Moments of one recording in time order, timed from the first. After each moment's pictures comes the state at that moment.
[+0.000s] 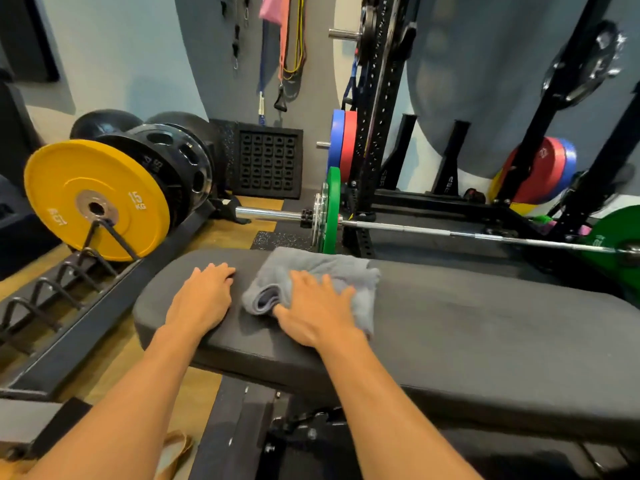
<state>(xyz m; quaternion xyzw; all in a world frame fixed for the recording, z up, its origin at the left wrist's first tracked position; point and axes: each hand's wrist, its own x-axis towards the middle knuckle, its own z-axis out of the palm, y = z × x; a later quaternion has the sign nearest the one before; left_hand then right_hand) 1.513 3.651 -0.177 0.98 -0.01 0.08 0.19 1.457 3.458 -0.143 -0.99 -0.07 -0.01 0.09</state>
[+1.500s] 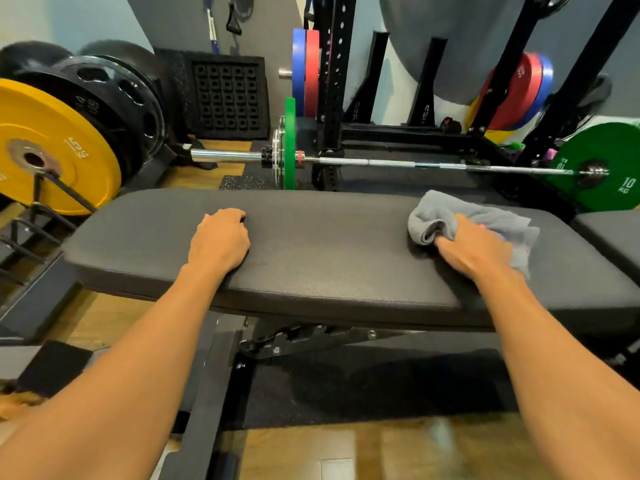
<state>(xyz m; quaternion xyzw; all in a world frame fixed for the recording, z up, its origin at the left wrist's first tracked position) 1.484 3.516 -0.174 0.97 -0.03 0.09 0.24 1.393 3.143 -0.144 -0.96 0.25 -0.07 0.05</state>
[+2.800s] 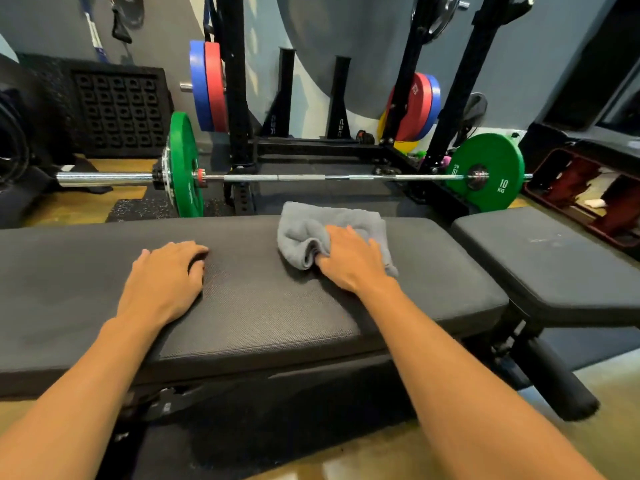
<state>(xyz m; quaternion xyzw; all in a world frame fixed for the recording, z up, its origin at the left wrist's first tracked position) 1.470 3.379 -0.165 0.97 -0.16 0.11 0.16 1.408 3.108 -0.138 -0.98 0.11 -0.09 0.11</state>
